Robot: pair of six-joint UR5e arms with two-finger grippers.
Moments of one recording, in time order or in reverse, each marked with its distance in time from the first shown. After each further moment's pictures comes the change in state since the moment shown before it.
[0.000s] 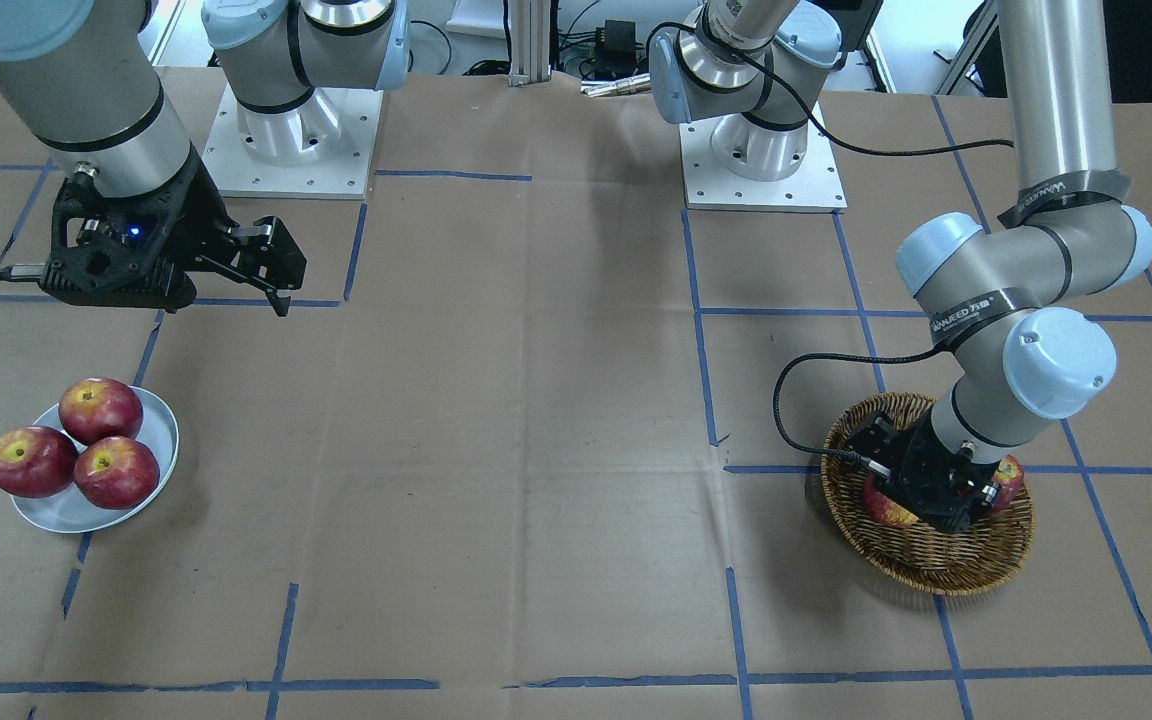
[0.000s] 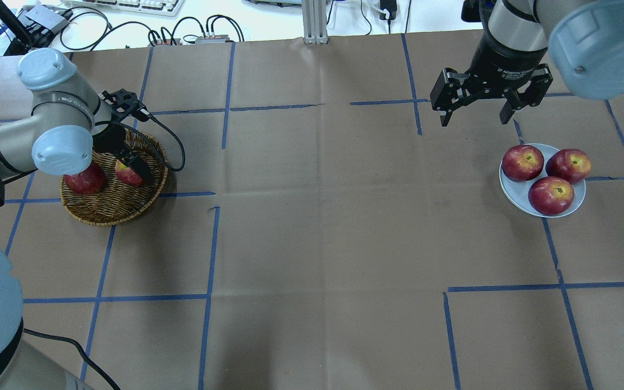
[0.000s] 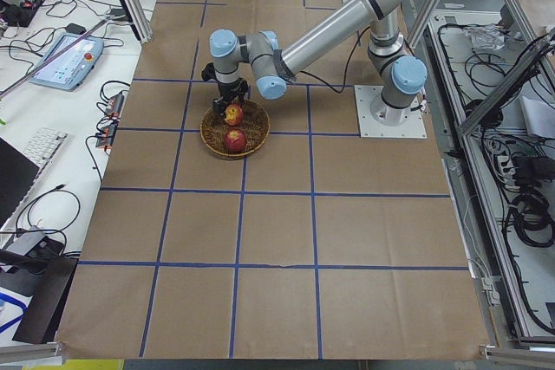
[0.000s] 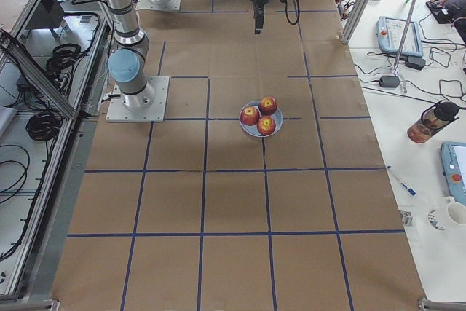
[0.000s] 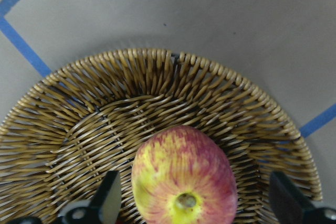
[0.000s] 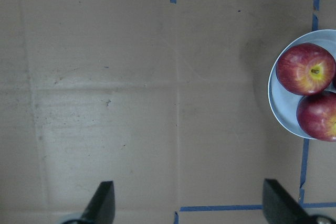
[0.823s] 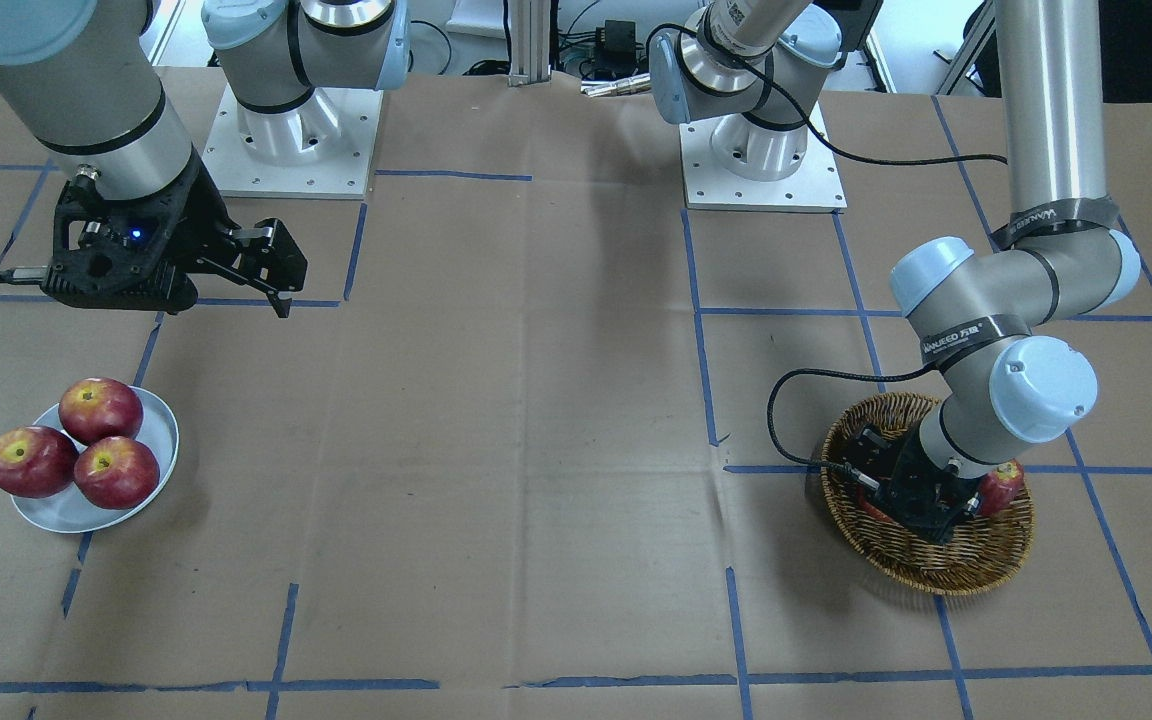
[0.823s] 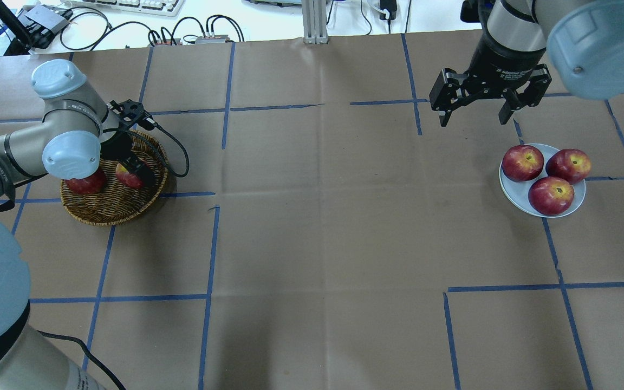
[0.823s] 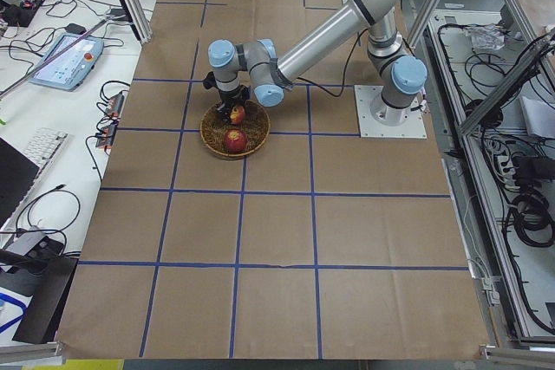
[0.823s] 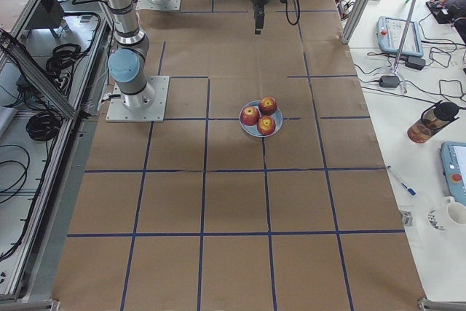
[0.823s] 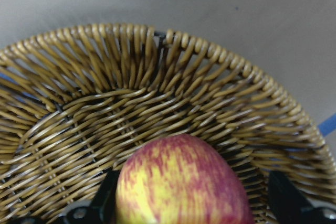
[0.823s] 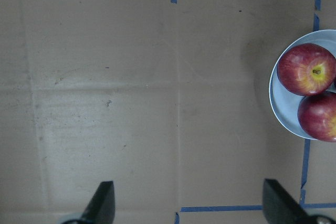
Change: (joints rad) left arm 0.002 -0.043 0.004 0.008 0.001 -0.005; right arm 0.001 0.002 0.000 -0.001 0.001 0.002
